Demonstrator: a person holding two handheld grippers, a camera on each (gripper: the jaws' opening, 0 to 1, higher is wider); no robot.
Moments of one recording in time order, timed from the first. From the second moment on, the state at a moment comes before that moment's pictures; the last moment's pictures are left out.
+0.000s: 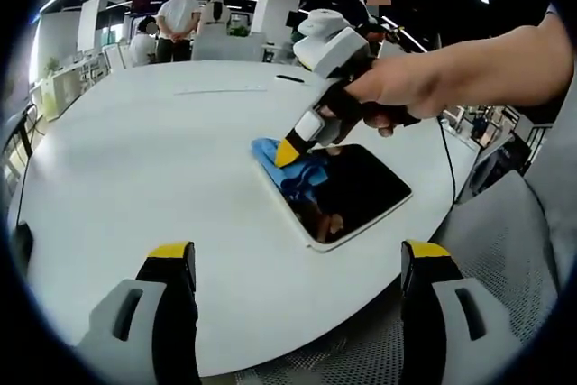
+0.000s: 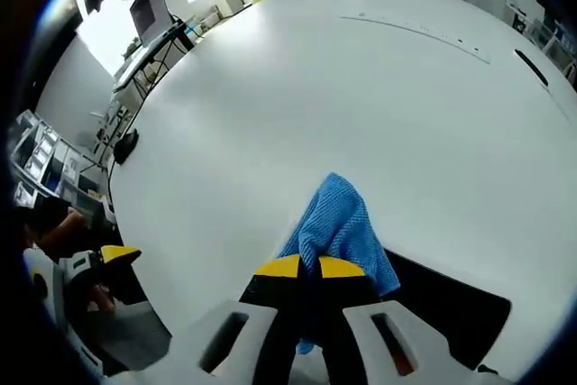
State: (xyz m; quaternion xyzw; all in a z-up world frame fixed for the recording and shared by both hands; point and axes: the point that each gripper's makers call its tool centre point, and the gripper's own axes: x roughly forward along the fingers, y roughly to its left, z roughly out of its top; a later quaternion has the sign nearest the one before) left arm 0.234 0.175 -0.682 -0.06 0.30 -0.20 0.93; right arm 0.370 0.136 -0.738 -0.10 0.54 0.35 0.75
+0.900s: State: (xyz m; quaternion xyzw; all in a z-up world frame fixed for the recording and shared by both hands) left arm 0.235 0.176 -0.681 -0.06 0.29 -0.20 0.93; right arm 0.332 0.131 -0.737 -0.09 0.57 0.36 0.73
